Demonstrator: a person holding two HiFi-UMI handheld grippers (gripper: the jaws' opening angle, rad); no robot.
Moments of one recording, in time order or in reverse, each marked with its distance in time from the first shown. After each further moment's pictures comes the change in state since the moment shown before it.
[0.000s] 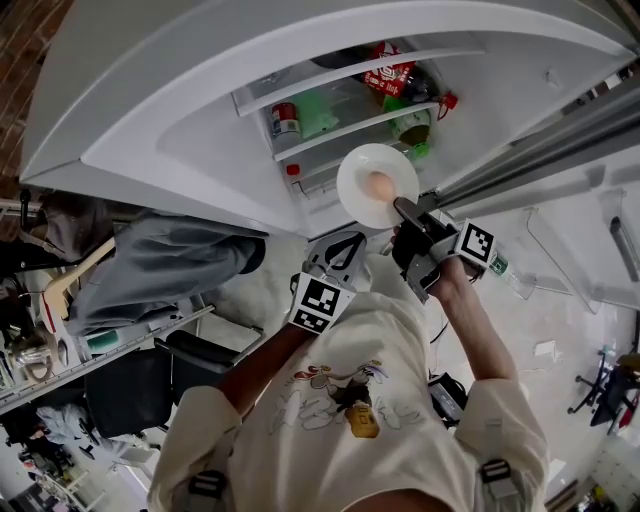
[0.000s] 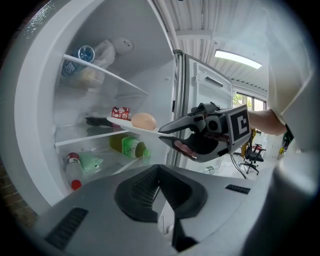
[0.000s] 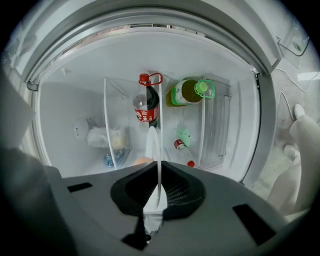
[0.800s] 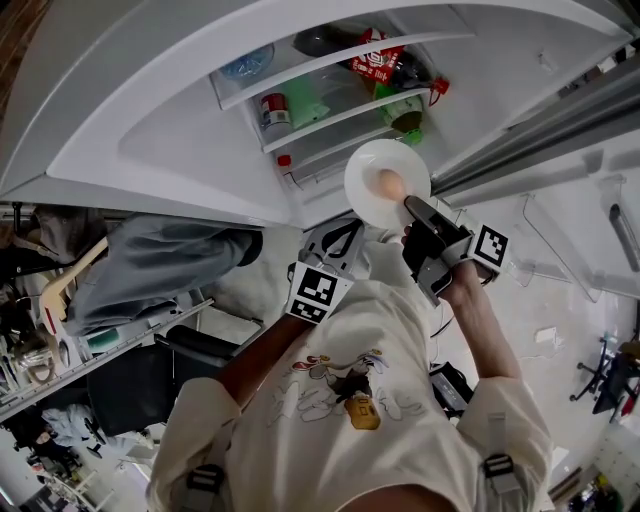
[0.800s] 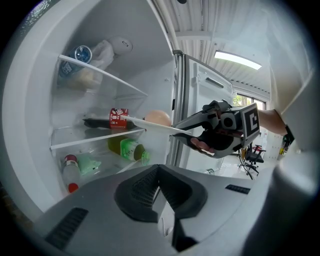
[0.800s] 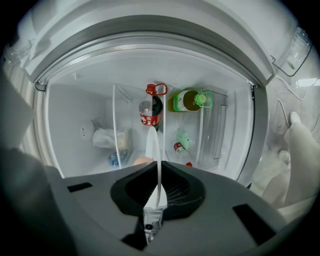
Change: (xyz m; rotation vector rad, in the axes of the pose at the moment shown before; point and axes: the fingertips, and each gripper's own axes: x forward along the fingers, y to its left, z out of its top) left arm 0.008 -0.003 0.010 0.001 -0.016 -0.004; right arm -0.038 0.012 0.006 -0.036 -0.021 -0.018
